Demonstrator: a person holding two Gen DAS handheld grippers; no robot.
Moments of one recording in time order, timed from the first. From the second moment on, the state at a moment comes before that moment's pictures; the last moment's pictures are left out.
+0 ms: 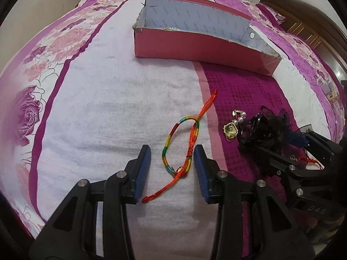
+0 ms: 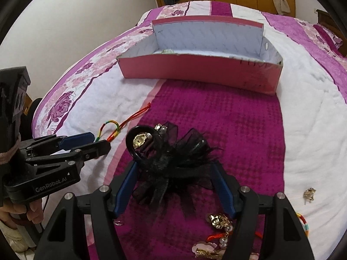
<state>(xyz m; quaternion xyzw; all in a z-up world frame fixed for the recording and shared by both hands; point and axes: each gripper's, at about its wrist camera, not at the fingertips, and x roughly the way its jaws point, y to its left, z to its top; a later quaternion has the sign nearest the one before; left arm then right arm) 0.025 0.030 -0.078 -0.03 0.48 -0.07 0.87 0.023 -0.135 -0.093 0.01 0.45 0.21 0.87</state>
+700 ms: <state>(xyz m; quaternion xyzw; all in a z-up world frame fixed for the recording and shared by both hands) 0.023 0.039 -0.072 -0.04 0.46 -0.07 0.88 0.021 -0.138 -0.092 0.02 0.43 0.22 0.88</state>
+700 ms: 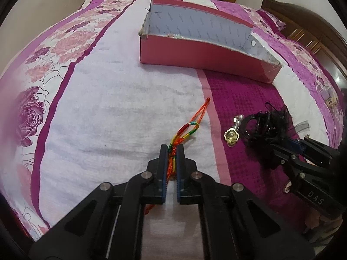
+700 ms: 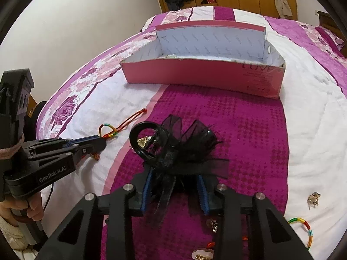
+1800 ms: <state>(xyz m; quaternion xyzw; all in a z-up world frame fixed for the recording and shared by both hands) 0.026 0.025 0.012 -0.06 0.24 -0.10 0.97 0.011 -0.162 -0.019 0.03 0.25 0.18 0.95</state>
